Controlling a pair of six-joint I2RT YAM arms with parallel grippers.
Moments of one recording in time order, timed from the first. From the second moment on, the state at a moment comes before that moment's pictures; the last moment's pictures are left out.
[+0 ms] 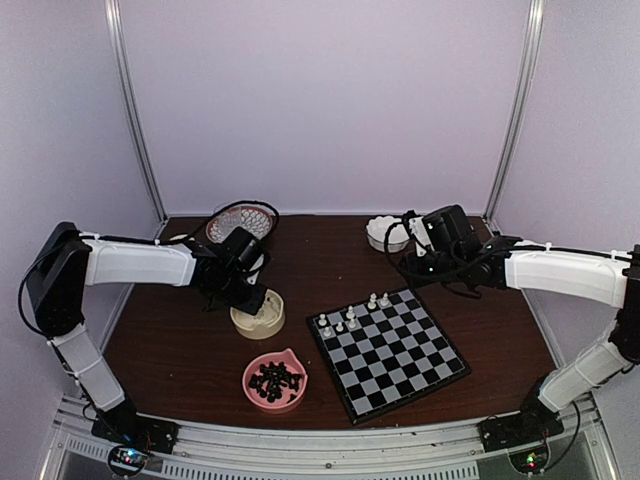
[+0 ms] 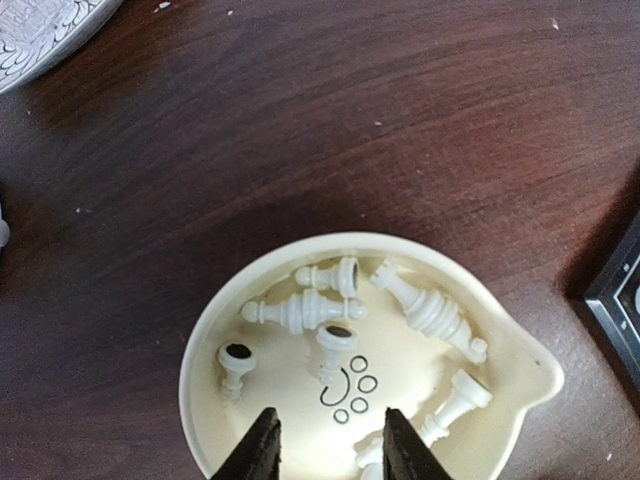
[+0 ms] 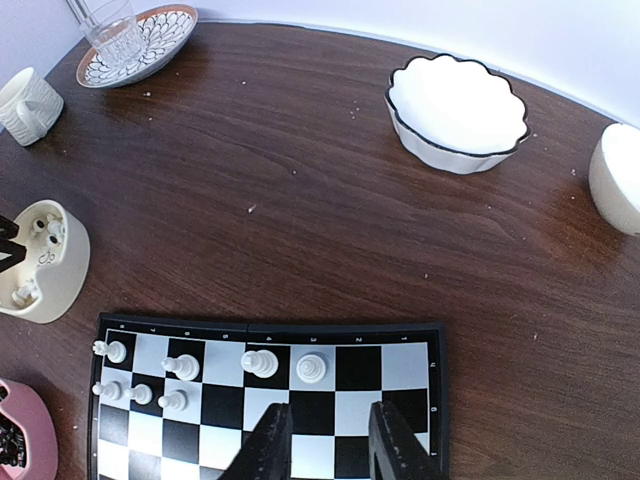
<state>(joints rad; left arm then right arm) -0.72 1.70 1.07 -0.44 -0.20 -0.28 0.67 1.42 0.98 -0.27 0.19 0.27</state>
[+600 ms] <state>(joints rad) -0.68 1.75 1.08 -0.41 -0.24 -0.30 0.67 1.43 0.98 -0.26 0.18 0.27</state>
